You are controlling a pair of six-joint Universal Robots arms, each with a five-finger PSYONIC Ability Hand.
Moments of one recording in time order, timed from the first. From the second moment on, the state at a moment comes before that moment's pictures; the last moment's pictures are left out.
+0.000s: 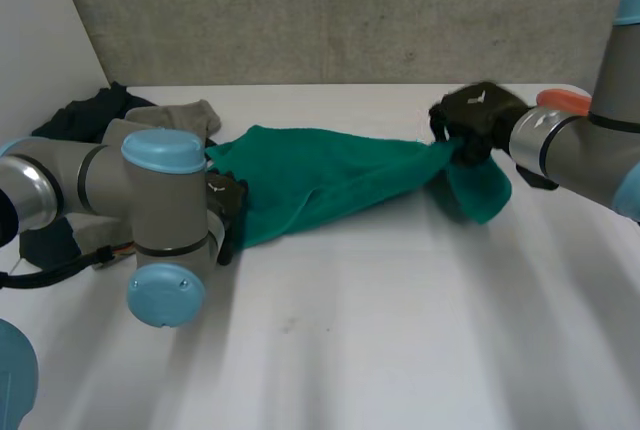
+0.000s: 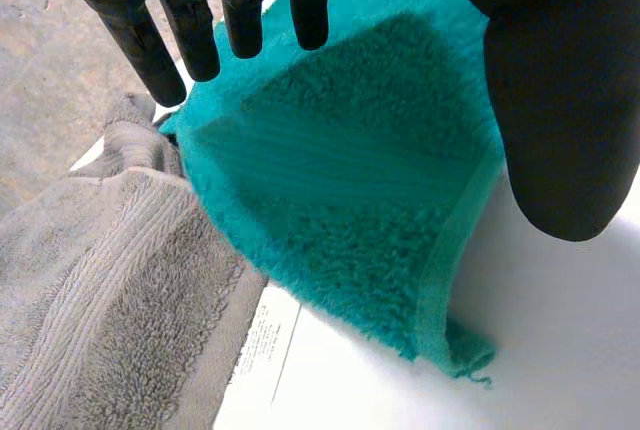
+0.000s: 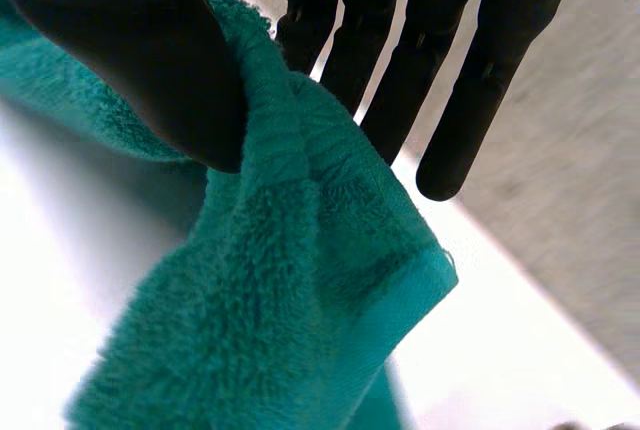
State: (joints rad) left arm 4.18 -2.34 -1.17 3.09 -1.83 3.57; right arm 1.86 -0.93 0.89 0.36 1.21 2.65; left_hand 0.22 0.21 0.22 0.21 0.05; right_hand 1.10 1.18 1.17 1.19 0.98
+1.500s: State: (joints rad) left arm 4.40 -2.34 -0.27 3.20 -1.55 3.45; right arm 1.82 -0.99 0.99 -0.73 1.59 2.52; left_hand 1.15 1.20 1.19 1.20 0.98; right_hand 1.12 1.18 1.18 1.20 1.02
